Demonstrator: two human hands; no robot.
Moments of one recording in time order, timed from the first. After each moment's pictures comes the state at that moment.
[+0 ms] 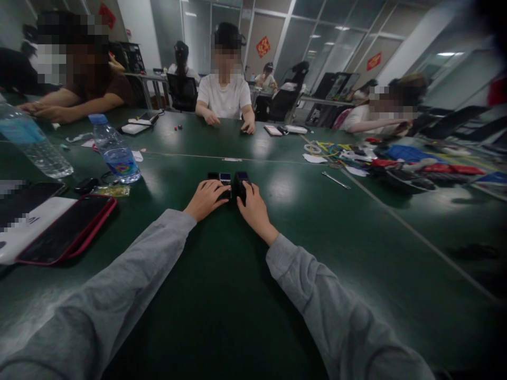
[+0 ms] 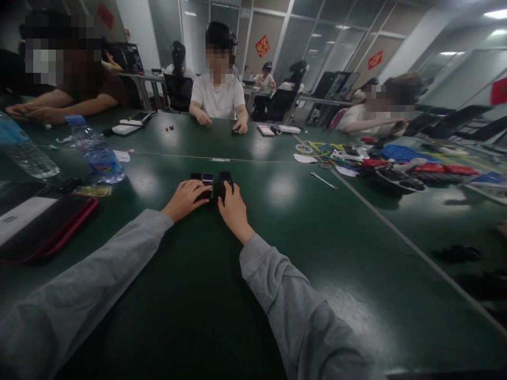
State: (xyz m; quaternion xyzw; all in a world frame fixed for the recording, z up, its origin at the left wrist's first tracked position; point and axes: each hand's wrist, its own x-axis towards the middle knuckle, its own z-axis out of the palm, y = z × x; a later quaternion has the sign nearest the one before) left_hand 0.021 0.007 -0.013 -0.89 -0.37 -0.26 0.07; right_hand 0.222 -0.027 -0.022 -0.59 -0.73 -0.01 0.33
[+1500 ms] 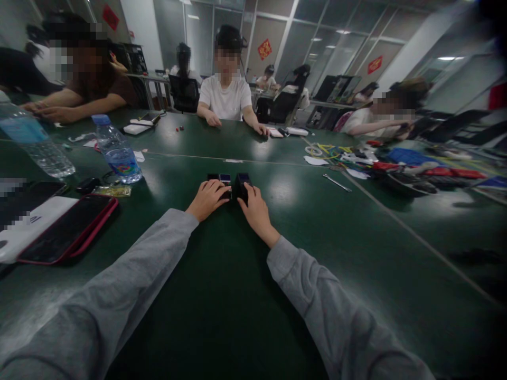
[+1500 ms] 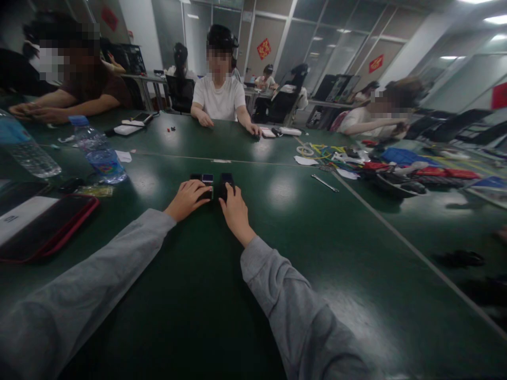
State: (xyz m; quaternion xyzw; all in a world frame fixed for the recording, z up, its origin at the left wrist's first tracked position) left_hand 0.025 0.007 -0.013 -0.88 -0.37 -0.27 0.10; right_hand 0.221 -0.029 -0.015 -0.62 -0.72 -0.01 0.31
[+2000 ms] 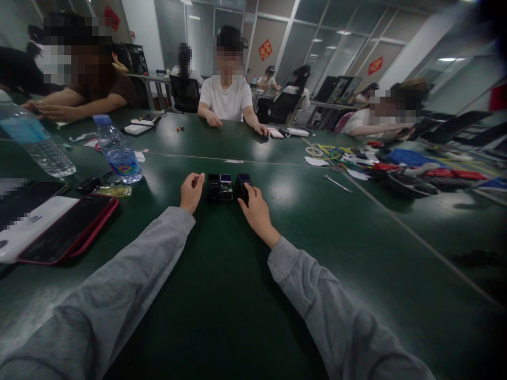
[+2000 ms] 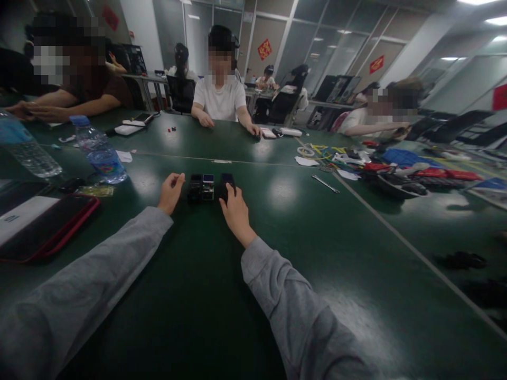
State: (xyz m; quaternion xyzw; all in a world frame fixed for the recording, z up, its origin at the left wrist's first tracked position) left_hand 0.000 0.036 -0.024 -0.59 -0.52 -0.58 -0.21; right_hand 0.224 -0.030 -0.016 -0.61 -0.73 0.01 0.31
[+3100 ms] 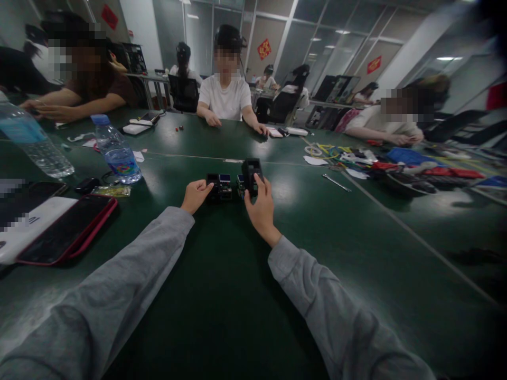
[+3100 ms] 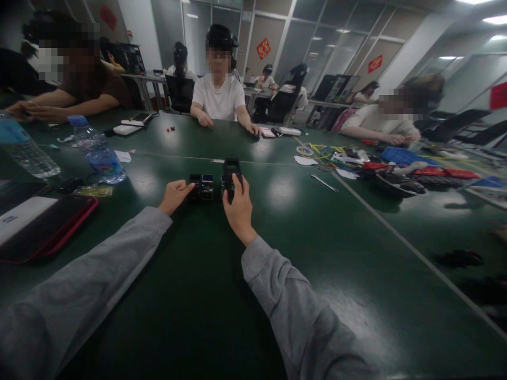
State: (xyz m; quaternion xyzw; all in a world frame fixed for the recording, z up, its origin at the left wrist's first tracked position) left_hand 0.006 0.030 -0.024 -0.64 -0.47 -0.53 -0.30; right_hand 0.226 -0.036 -0.003 -0.57 -0.69 -0.03 0.45
